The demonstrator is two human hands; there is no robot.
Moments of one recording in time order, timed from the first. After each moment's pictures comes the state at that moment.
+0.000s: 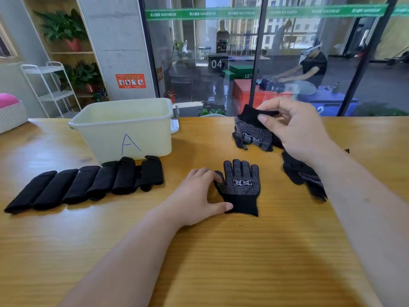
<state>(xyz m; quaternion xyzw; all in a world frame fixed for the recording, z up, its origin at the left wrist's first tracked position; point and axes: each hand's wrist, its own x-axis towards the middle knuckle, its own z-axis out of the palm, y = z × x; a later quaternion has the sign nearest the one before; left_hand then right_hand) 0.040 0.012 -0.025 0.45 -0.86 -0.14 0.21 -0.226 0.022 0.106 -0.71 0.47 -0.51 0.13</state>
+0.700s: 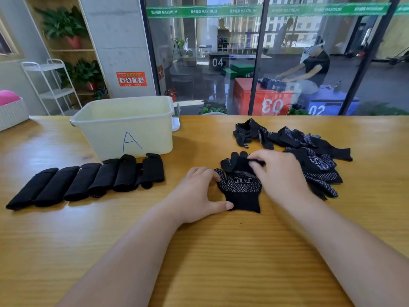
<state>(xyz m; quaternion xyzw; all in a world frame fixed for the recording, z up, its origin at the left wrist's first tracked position) 0.040 0.016 -0.019 0.47 -0.85 -0.14 0.18 -0.205 0.034 0.012 -0.70 0.61 -0.36 -0.08</state>
